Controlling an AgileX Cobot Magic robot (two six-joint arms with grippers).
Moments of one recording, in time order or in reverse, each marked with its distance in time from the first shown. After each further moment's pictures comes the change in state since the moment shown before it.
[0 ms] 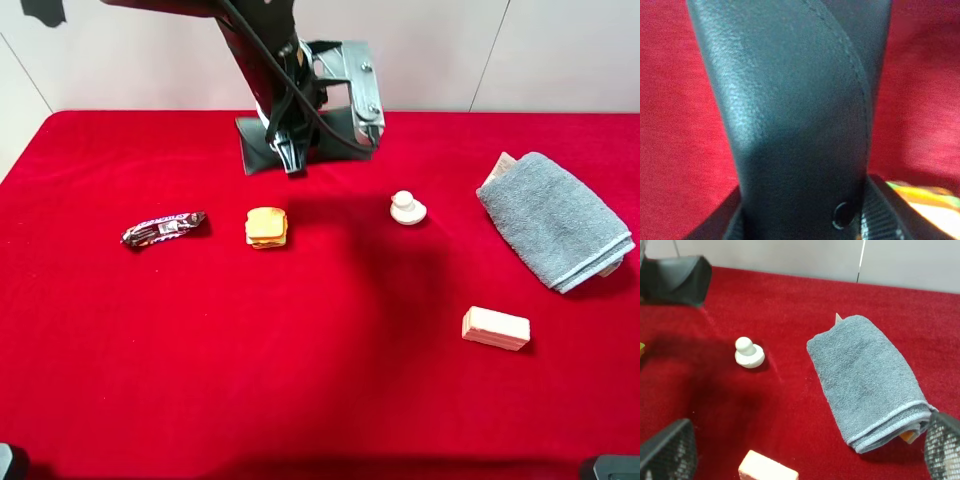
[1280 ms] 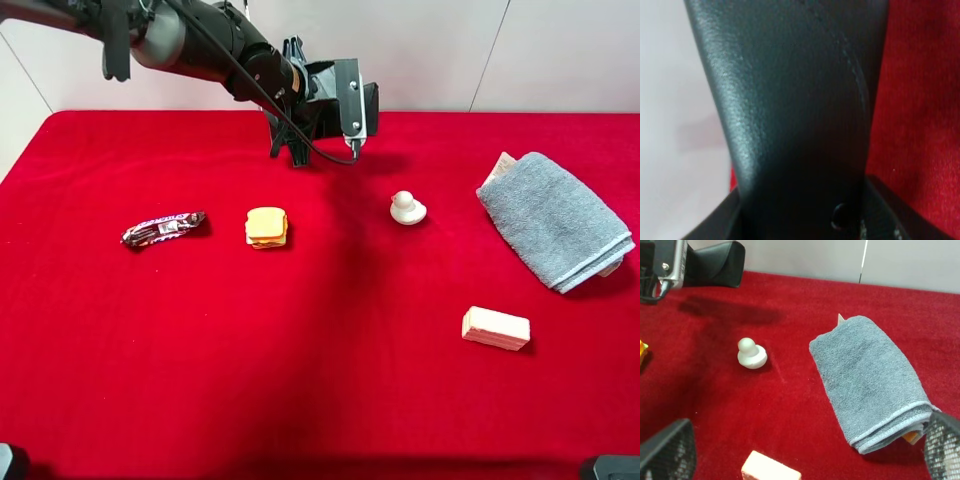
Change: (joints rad) left arm 0.101 0.191 0.000 0.181 -0.500 0.000; right arm 0.000 0.000 0.000 0.008 0.000 0.000
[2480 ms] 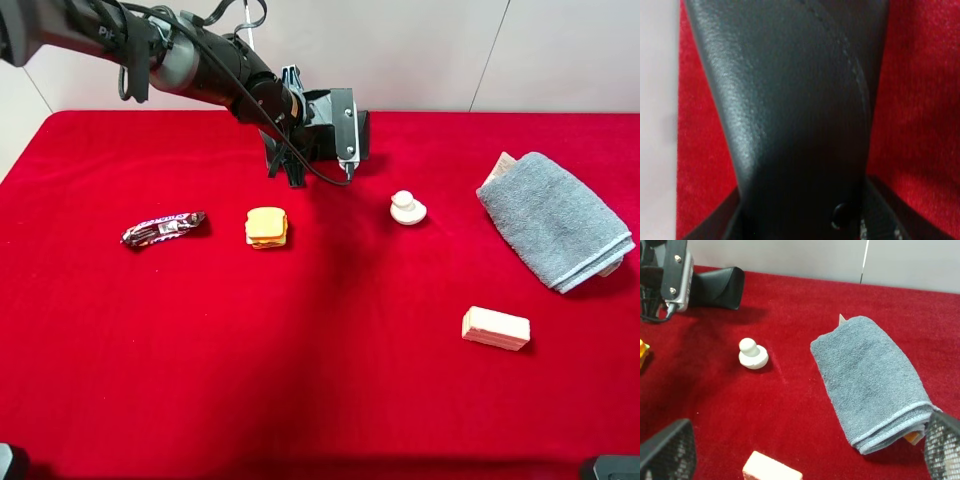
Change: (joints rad) left arm 0.005 0.060 0.006 0.000 0.002 0.000; right arm 0.000 0.000 0.000 0.003 0.000 0.001
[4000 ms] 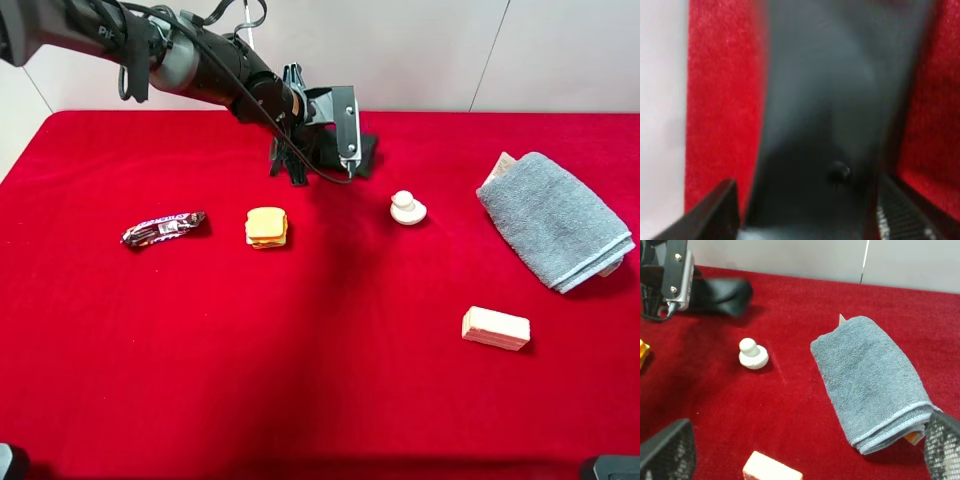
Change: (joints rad) left arm 0.000 0.000 0.000 0.000 -0.026 0.000; right arm 0.000 0.000 0.000 0.000 0.000 0.000
